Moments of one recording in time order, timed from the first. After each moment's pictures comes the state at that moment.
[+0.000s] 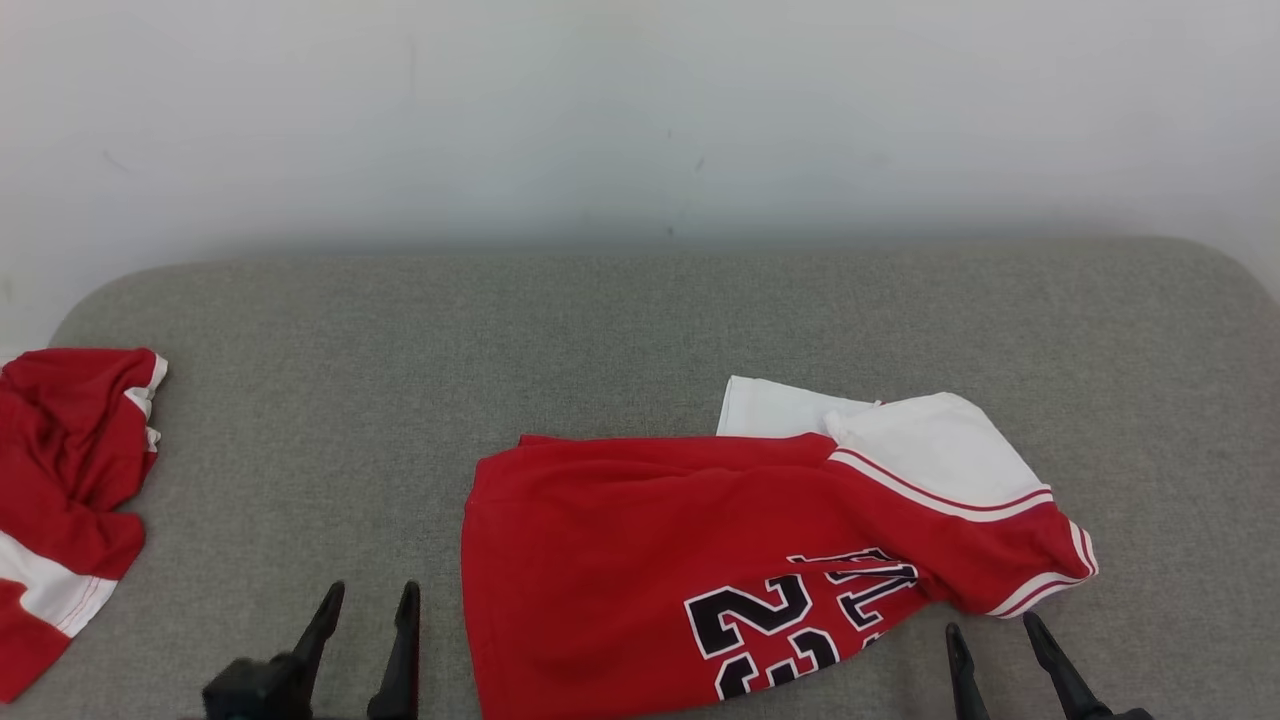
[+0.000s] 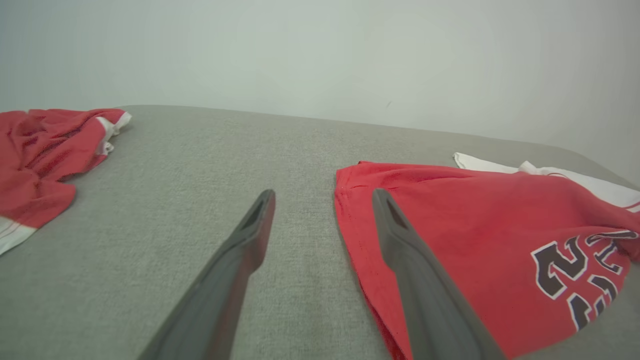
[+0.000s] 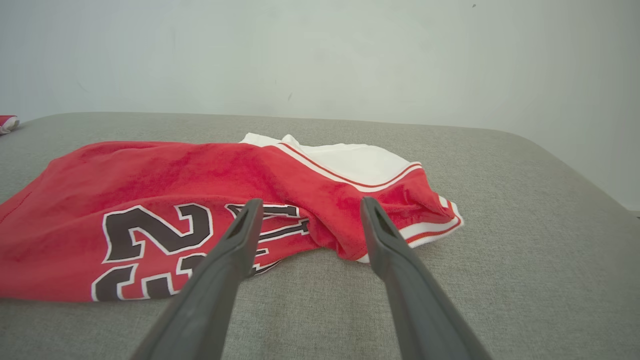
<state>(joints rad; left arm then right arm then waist) 0.02 0.14 -0.10 0.25 -0.31 -0.13 -0.25 0.14 -0.05 0.01 0.17 0.01 0.13 -0.26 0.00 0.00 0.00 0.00</state>
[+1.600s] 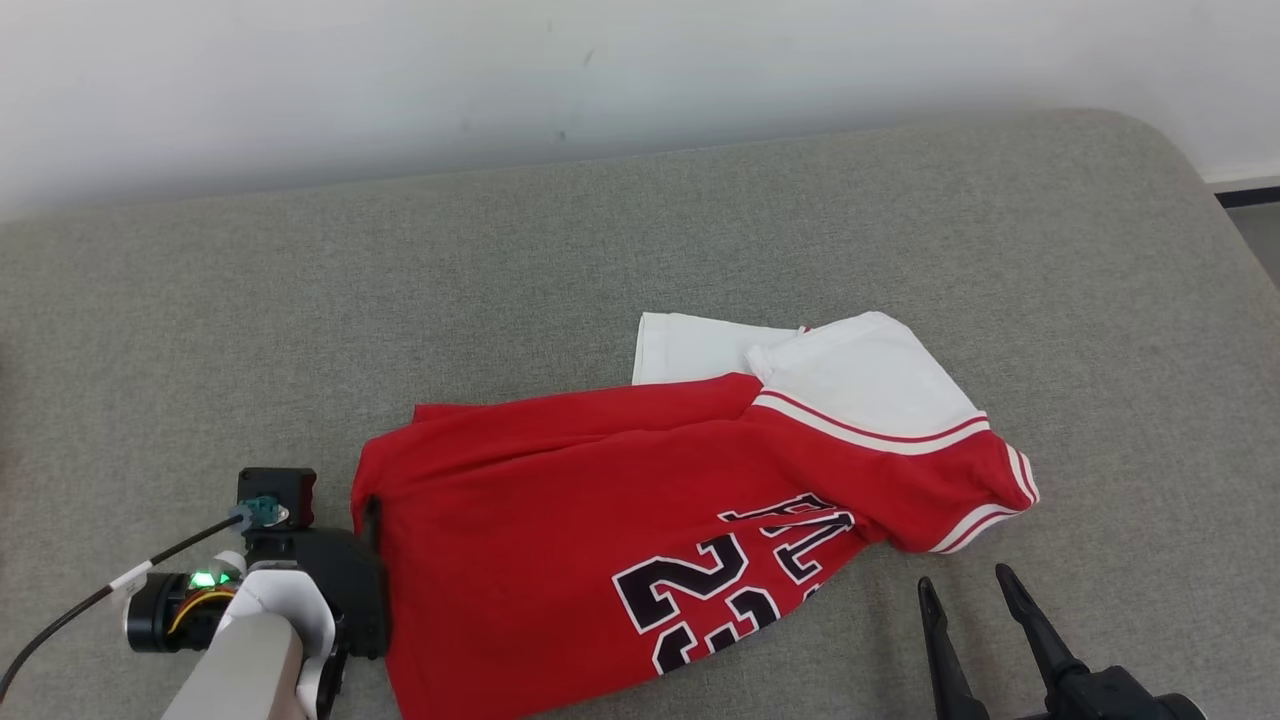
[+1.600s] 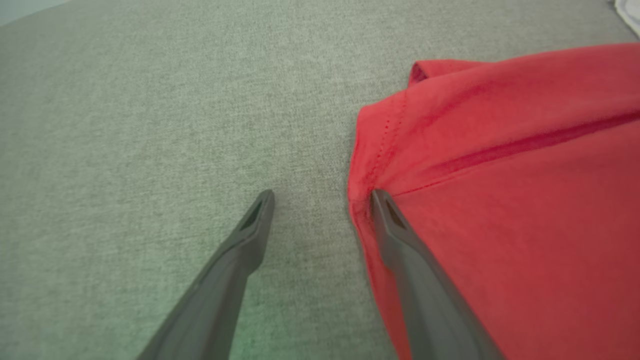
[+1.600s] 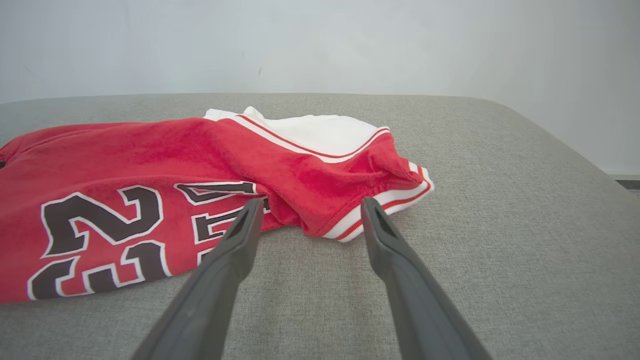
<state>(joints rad) -0.59 0.21 -0.32 0.93 -0.36 -0.02 0.06 0.07 -0.05 0.05 0.17 0.02 0.13 -0.26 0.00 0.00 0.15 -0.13</state>
